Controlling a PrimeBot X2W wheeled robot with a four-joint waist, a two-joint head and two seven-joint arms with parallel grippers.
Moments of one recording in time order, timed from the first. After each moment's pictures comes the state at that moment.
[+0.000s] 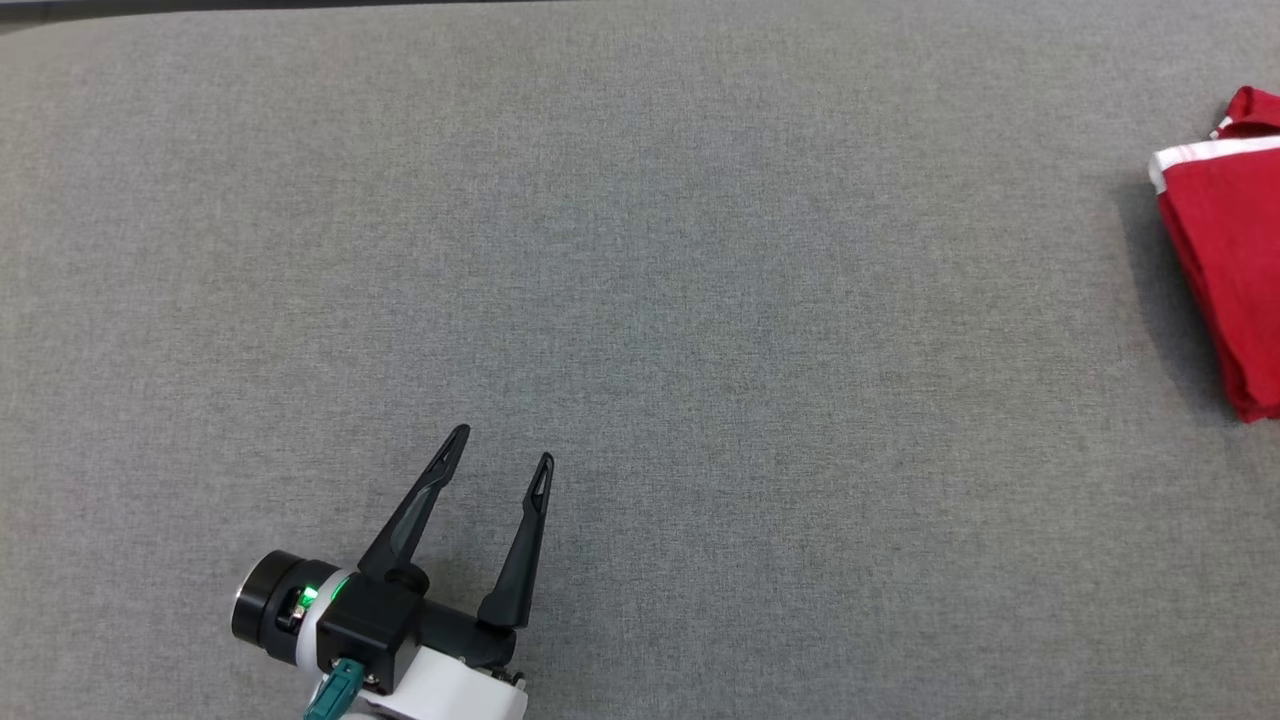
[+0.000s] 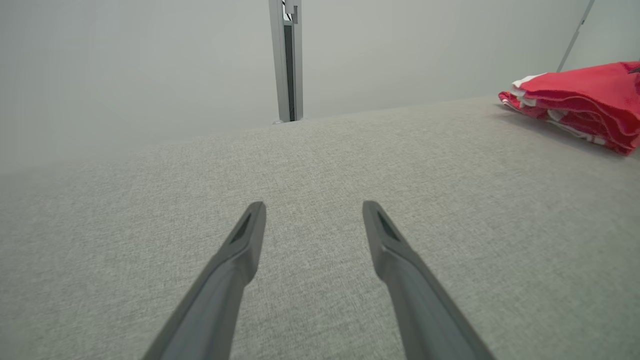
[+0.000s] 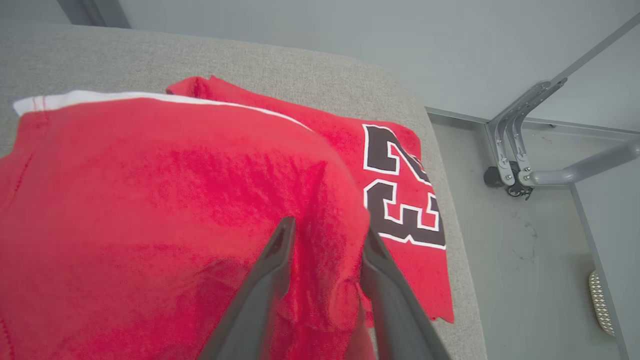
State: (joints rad) left arm -0.03 0.05 -0.23 0.01 -0.03 -0.10 -0.26; right arm -0.57 -0.86 0.21 0.55 0.65 0.13 0.42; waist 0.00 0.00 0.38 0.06
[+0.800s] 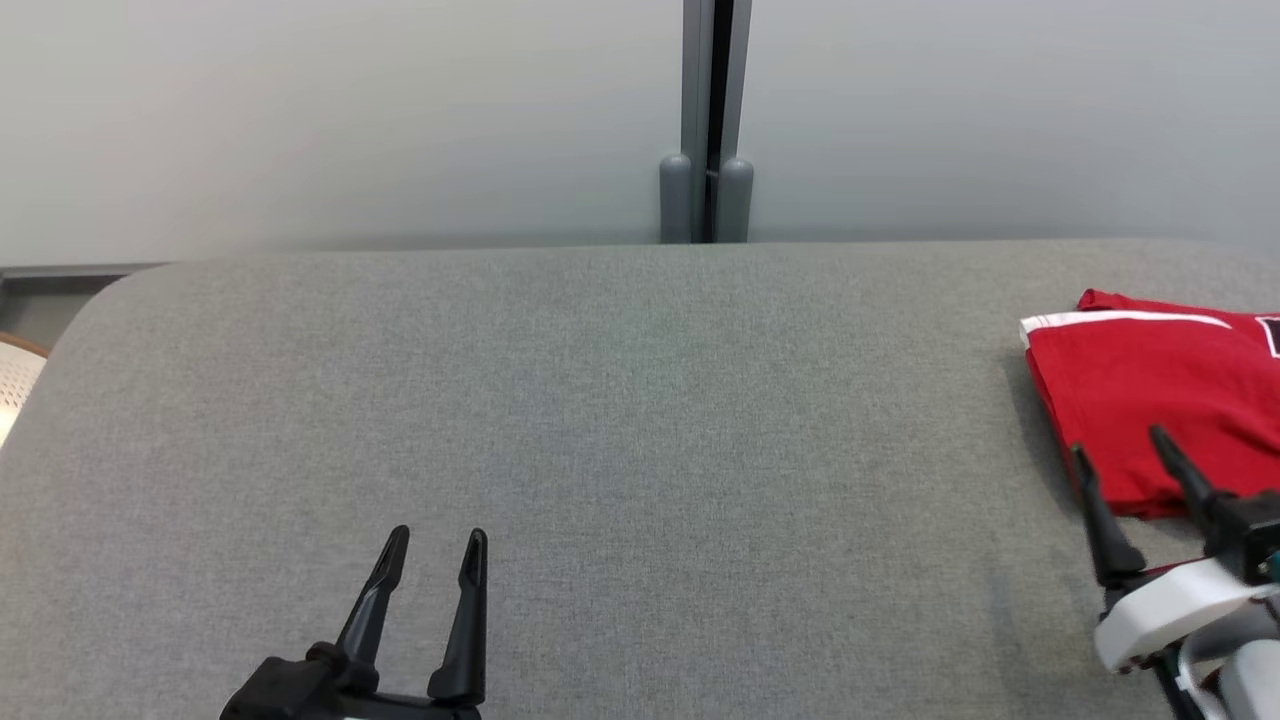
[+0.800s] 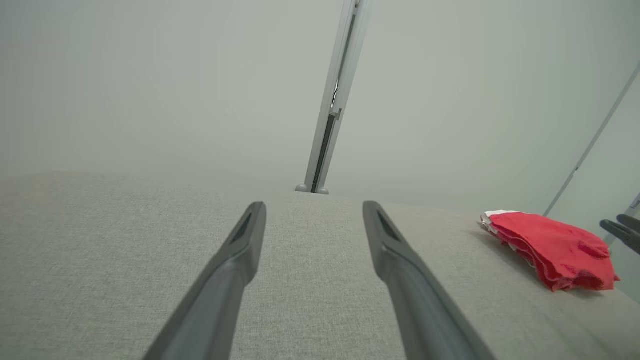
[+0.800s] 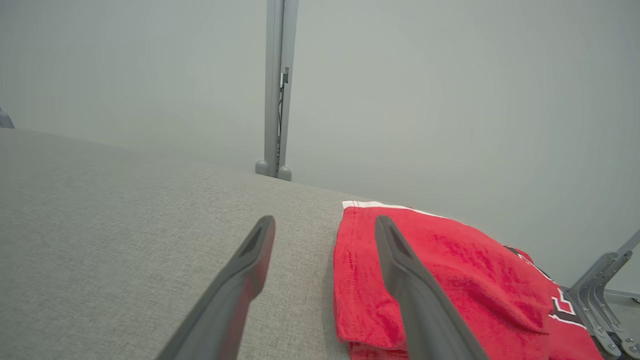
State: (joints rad) left arm 0.13 0.05 -0.21 0.02 -0.33 -0.03 -0.26; right arm -0.22 -0.40 0.21 0.49 0.27 0.13 -0.24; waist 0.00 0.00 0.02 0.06
